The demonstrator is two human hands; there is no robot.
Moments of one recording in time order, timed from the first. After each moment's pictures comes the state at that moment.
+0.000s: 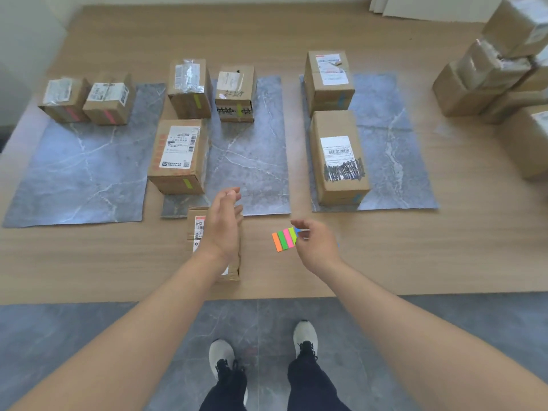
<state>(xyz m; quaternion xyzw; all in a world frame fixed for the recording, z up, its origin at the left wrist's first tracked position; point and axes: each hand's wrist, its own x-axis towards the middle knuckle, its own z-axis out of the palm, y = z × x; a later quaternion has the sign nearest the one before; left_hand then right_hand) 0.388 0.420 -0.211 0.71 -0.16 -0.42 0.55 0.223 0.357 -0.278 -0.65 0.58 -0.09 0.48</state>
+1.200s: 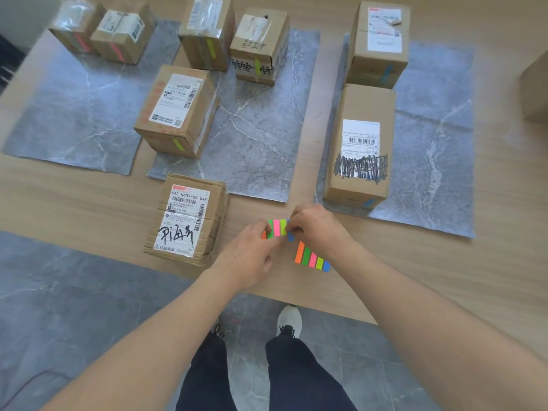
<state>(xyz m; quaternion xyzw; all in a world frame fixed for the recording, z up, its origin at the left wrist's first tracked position) 0.322 0.420 -0.320 0.77 -0.59 -0.25 0.02 0.205 0.259 -0.336 -0.92 0.24 0.09 0.30</state>
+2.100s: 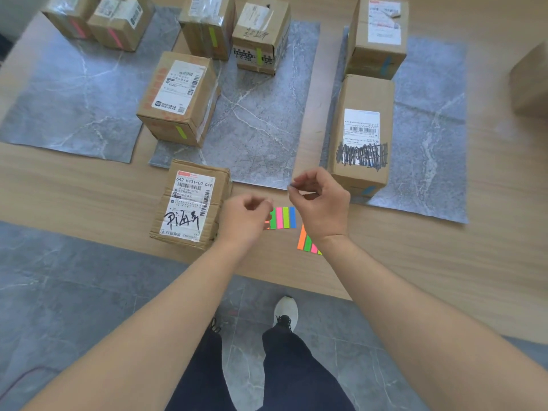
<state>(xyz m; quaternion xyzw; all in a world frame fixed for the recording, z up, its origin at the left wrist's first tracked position) 0.322 0.400 -0.287 0.79 -0.12 -0.38 0.47 0.215 0.300 -0.297 -0.69 0.43 -0.31 0.49</state>
